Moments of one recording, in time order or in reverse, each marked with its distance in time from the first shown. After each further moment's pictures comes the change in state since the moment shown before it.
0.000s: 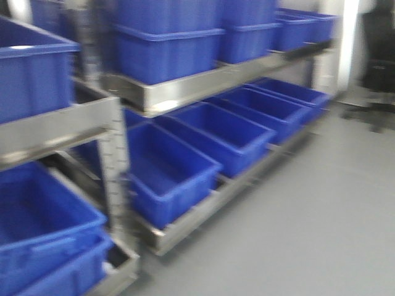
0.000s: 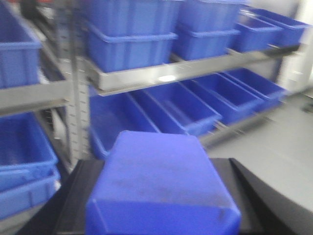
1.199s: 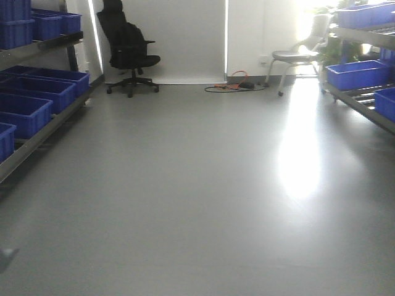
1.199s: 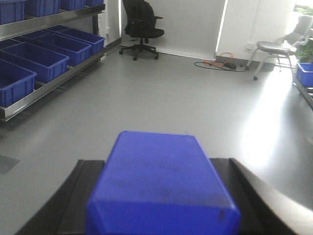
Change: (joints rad) left arm 0.000 0.000 0.000 0.000 0.000 0.000; right arm 0.000 0.000 0.000 0.000 0.000 0.000
